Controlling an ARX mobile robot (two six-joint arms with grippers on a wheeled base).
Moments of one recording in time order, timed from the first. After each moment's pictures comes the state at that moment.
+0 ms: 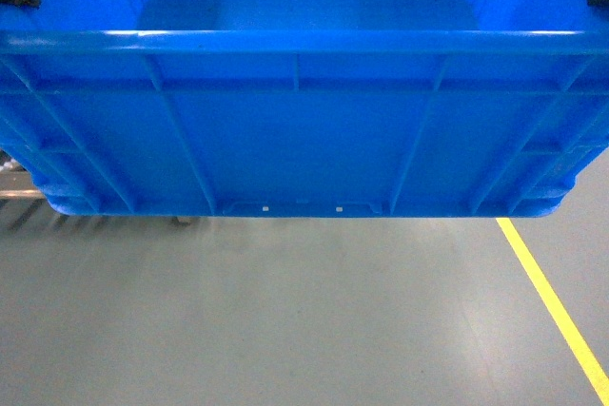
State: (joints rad) left arm -0.16 1.45 0.98 0.15 -0.19 -0.04; right arm 0.23 1.46 1.03 0.01 0.11 0.13
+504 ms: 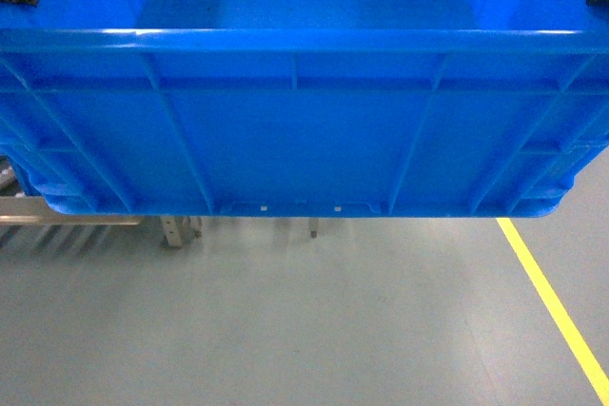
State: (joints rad) left arm -0.16 1.45 0.98 0.15 -0.19 -0.04; right arm 0.23 1.46 1.03 0.01 0.11 0.13
